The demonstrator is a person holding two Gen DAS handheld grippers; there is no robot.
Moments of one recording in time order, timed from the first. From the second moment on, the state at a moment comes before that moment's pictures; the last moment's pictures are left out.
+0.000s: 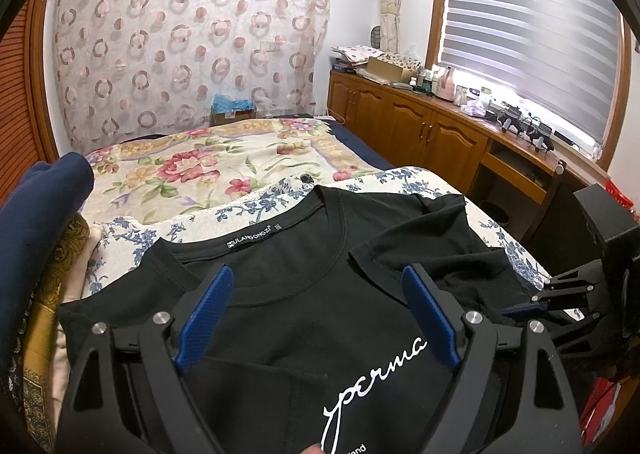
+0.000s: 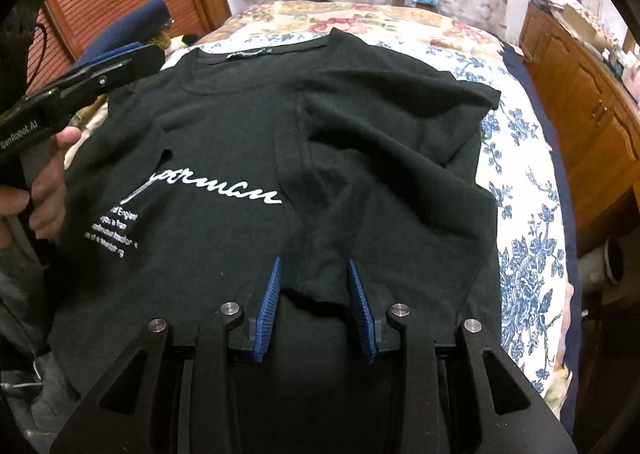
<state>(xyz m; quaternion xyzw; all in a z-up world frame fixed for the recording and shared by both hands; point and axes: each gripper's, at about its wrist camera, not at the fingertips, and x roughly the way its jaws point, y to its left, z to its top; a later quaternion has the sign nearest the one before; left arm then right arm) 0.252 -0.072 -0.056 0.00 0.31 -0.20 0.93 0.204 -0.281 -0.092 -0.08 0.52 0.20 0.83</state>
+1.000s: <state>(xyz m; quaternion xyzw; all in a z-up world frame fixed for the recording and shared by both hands) 0.310 -0.134 -0.083 0.06 0.42 -0.28 0.86 0.188 -0.363 -0.088 -0.07 0.47 0.17 0.86</state>
